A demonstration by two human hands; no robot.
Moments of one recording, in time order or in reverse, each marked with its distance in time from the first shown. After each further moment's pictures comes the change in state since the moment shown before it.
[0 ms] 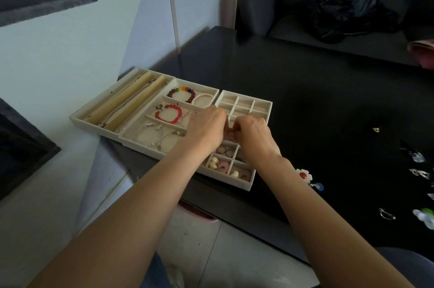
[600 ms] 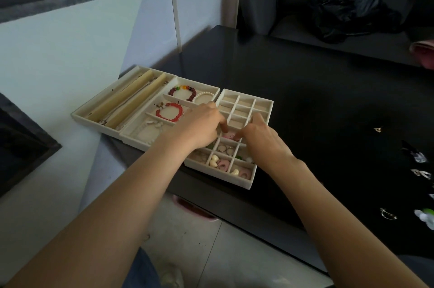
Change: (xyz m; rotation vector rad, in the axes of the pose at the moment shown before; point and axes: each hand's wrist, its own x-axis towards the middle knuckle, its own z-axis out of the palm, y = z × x) left_hand -0.012 -0.018 -0.023 -0.049 -0.164 0.170; right_hand -0.019 0.000 -0.022 -0.219 -0.208 -0.058
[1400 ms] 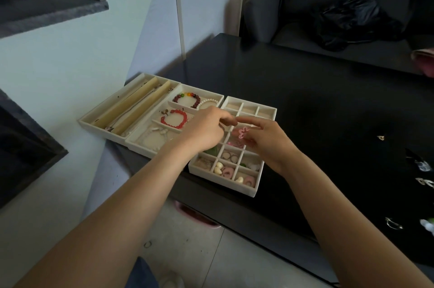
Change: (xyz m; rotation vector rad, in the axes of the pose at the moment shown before) left_hand -0.003 0.007 -0.010 -0.395 0.075 -0.120; right_hand 0.014 0.002 -0.004 1.291 -0.023 0.254
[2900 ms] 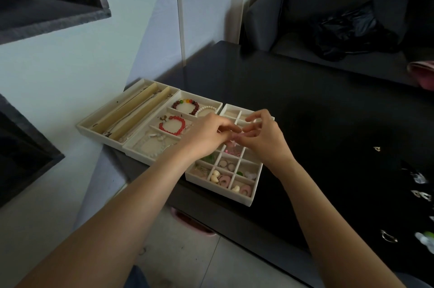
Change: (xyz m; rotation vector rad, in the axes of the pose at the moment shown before) left_hand 0.010 -0.008 0.007 -0.159 -0.020 0.071; right_hand 0.010 -0.001 -0.005 -0.302 0.154 -0.270
